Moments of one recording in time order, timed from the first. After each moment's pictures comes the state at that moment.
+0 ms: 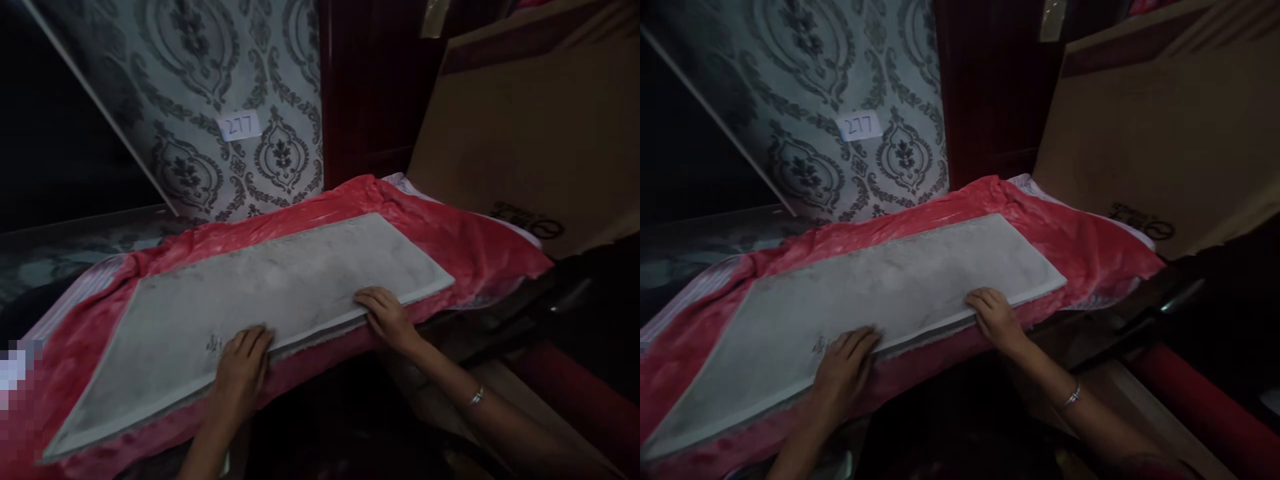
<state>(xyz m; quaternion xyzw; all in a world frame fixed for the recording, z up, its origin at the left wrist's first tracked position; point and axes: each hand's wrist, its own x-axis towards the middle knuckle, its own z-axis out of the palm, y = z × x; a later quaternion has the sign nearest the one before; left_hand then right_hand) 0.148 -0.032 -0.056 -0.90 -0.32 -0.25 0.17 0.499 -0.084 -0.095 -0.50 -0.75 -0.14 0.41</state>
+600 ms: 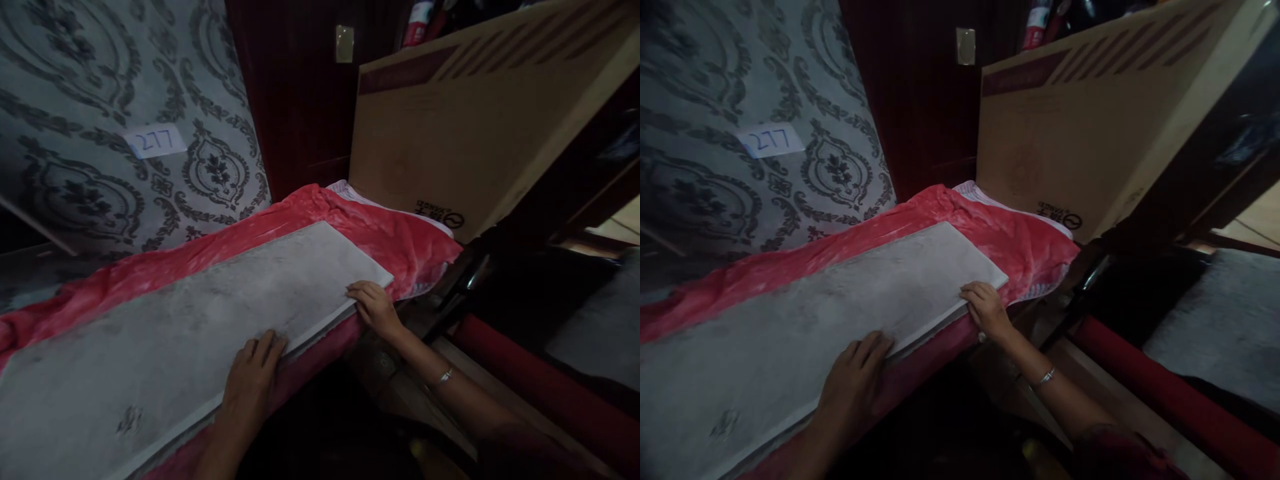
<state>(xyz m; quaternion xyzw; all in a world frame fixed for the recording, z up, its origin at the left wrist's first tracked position) 0.261 -0.022 -0.066 -0.93 -0.22 -0.22 0.18 0.592 -0.097 -0.108 -0.57 -0.67 -0.19 0.42</state>
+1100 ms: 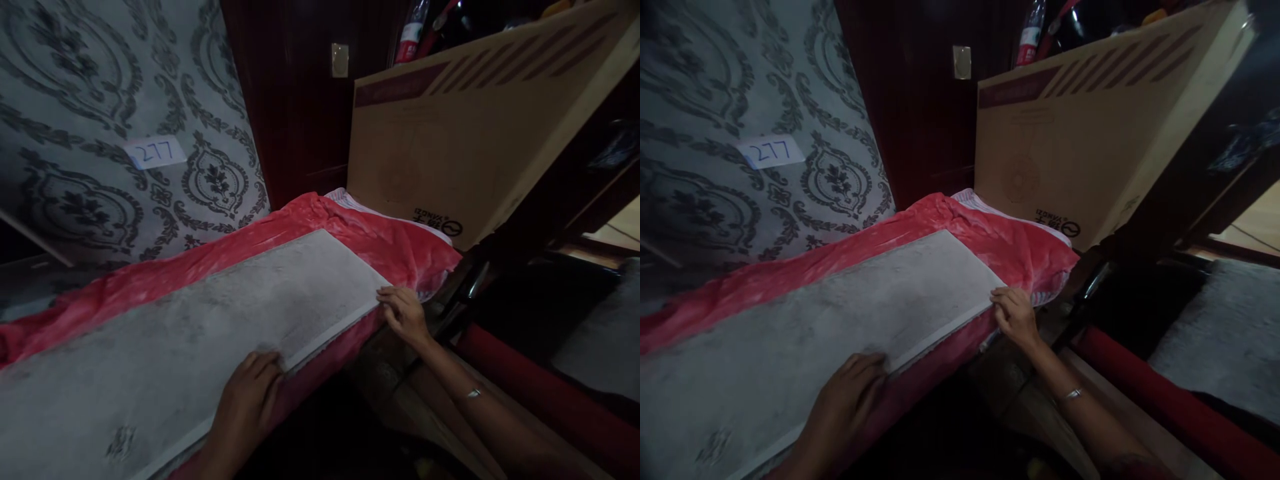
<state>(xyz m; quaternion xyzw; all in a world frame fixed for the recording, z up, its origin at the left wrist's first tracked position) 0.265 -0.026 -0.038 -0.95 -0.19 -0.25 0.01 0.636 -0.128 -0.111 -0.59 -0.61 -0.26 0.46</state>
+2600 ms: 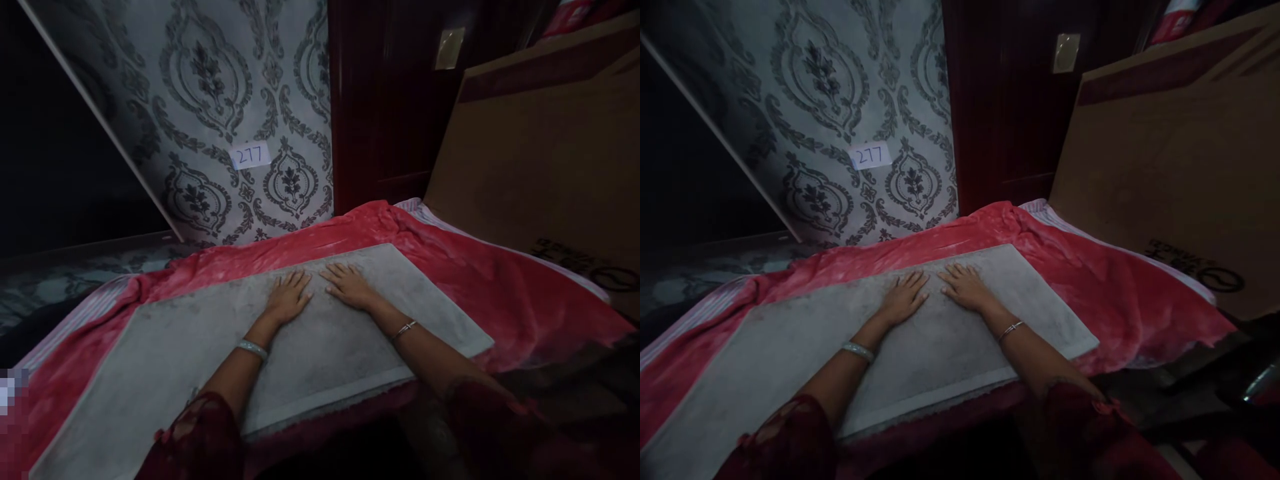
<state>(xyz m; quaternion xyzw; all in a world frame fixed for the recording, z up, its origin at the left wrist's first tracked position) 0.299 0.160 -0.024 -0.91 -0.41 -0.05 -0.01 0.524 0.114 -0.057 -0.59 -0.80 0.00 0.14</state>
